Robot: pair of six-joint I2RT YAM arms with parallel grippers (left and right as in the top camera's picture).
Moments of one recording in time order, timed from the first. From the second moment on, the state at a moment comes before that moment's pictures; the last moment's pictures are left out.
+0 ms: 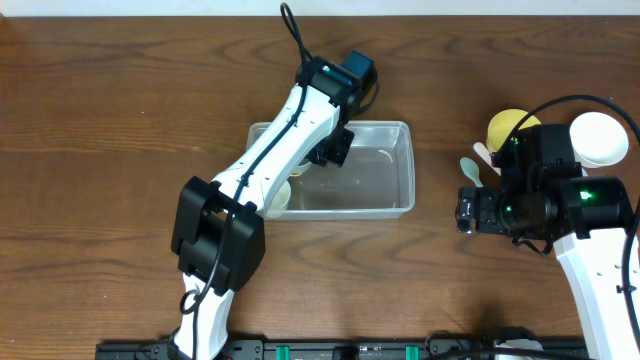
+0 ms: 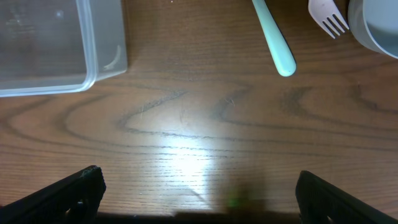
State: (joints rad) left arm -0.58 2.11 1.95 -1.45 -0.17 -0.22; right arm 0.09 1.19 1.17 -1.32 -0.06 0.20
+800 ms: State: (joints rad) left arm -0.40 2.09 1.95 -1.50 -0.19 -0.27; right arm 0.09 1.19 1.17 -1.34 -0.03 0.20
